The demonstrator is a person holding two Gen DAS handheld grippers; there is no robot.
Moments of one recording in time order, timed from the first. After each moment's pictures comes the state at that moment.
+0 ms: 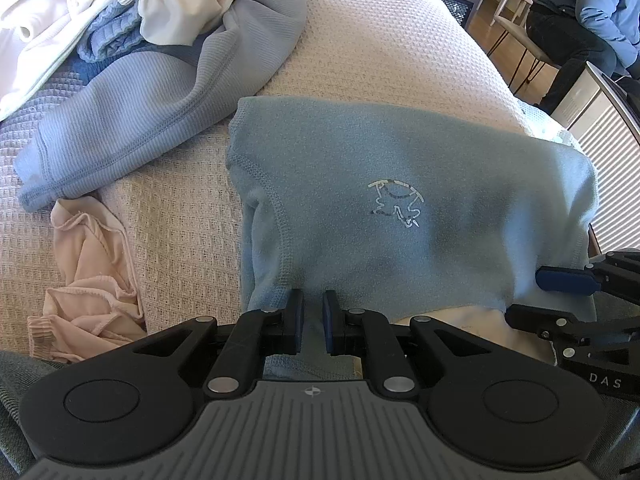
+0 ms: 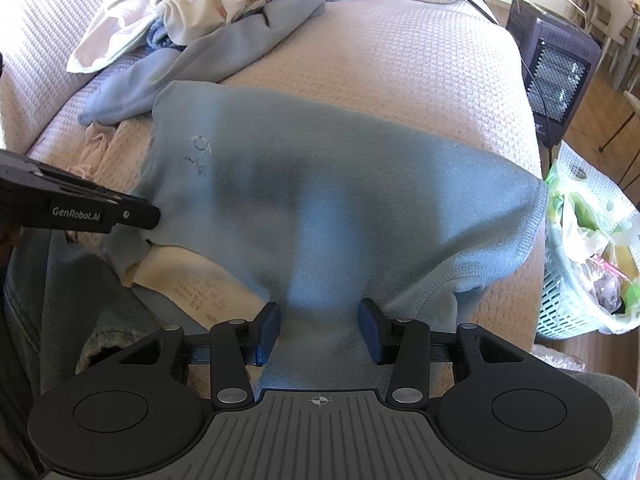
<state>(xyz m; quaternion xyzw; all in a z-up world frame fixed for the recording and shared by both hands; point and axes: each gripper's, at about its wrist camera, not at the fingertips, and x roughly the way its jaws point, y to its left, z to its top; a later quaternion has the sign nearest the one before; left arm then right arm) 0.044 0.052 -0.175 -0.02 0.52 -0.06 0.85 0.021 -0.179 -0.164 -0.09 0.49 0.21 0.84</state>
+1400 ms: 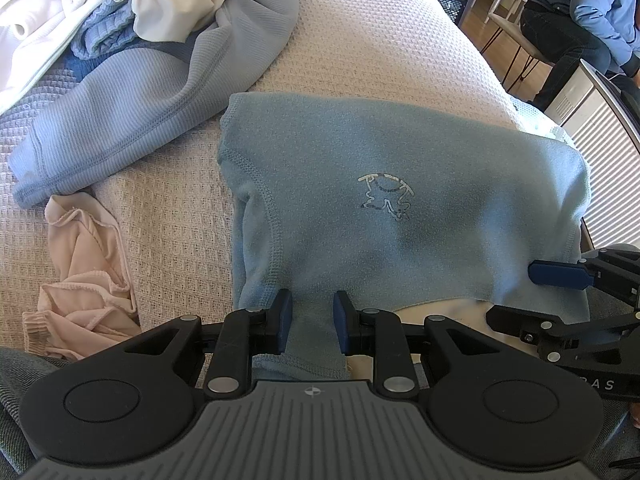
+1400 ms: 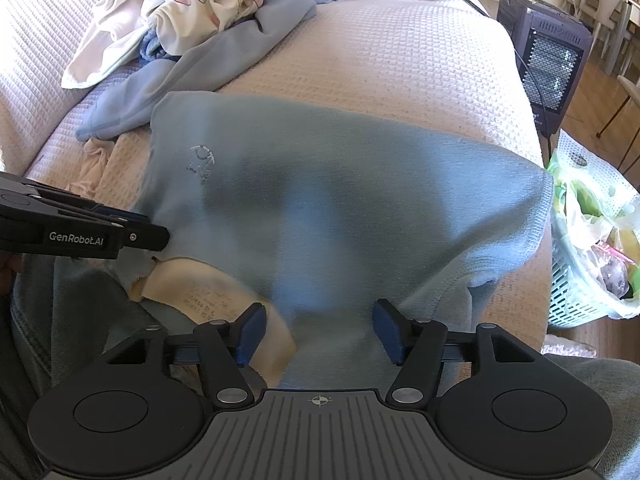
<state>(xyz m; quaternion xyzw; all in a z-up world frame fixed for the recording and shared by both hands) 0.041 0.051 -0.175 -0.02 0.52 -0.07 0.85 0.020 -0.175 -0.167 -0.07 0.49 0.20 0.85</state>
